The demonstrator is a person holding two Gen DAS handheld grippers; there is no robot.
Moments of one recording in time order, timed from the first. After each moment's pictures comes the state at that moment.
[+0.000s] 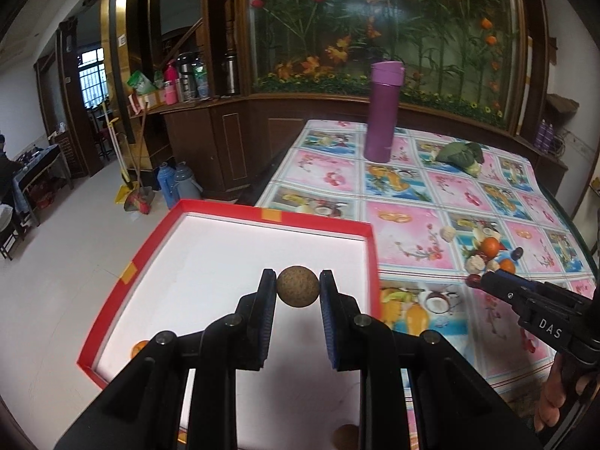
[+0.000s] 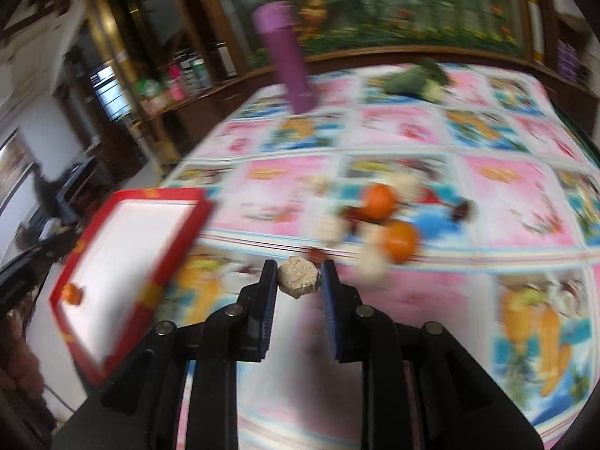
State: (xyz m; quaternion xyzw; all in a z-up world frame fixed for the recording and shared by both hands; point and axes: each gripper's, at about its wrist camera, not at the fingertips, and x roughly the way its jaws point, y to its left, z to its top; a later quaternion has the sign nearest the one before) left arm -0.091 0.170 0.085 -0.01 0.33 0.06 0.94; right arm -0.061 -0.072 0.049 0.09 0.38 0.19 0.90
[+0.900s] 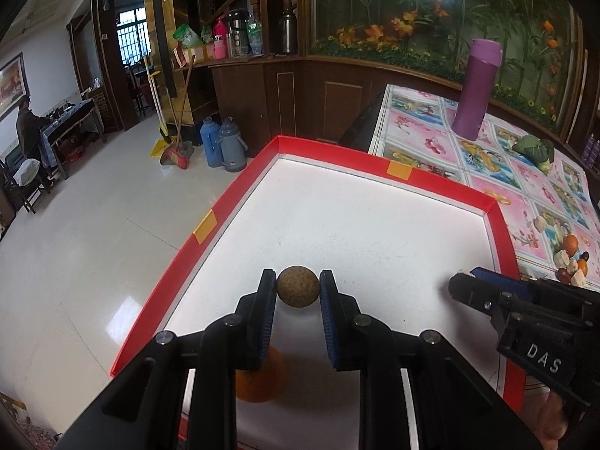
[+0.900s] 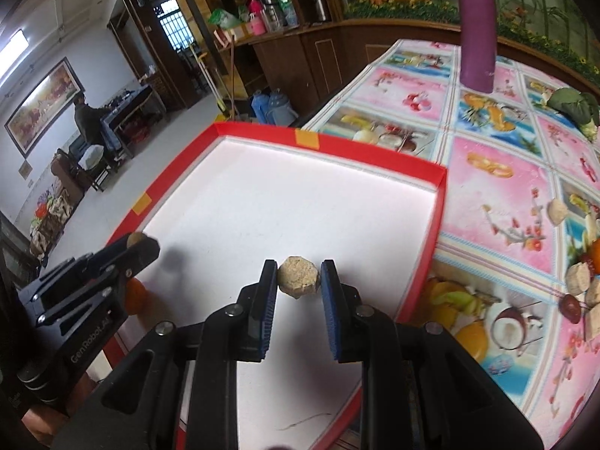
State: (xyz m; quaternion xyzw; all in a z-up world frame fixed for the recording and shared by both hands) left arm -0.075 0.266 0.035 -0.04 0.39 0.14 0.91; right arm -0.038 0.125 0.039 0.02 0.45 0.31 0.84
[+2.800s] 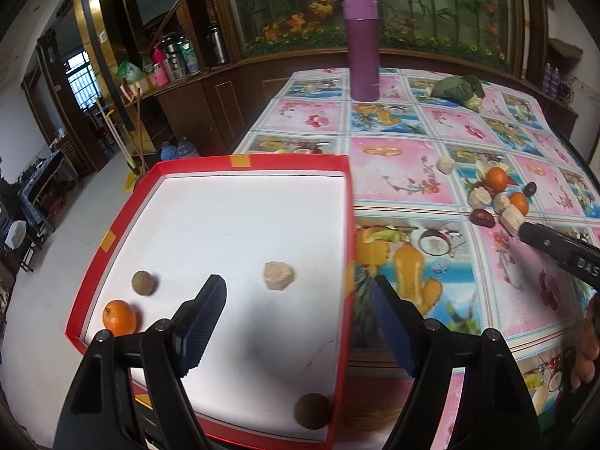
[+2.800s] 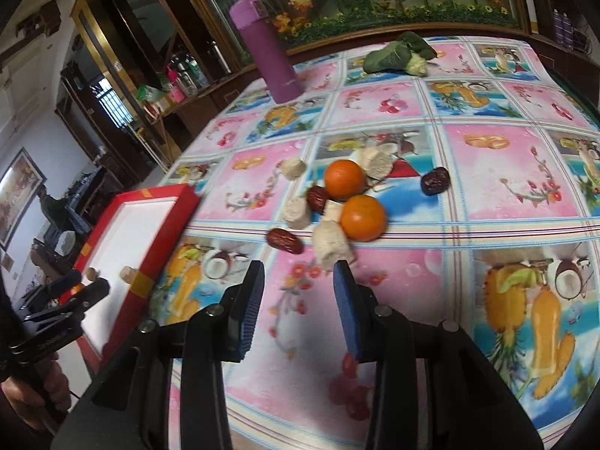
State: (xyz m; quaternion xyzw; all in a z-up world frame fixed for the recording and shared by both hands) left arm -0.090 0.116 0.051 0.06 0.41 0.07 0.91; right arm -0.053 -0.122 0.022 0.13 0.41 0.19 0.88
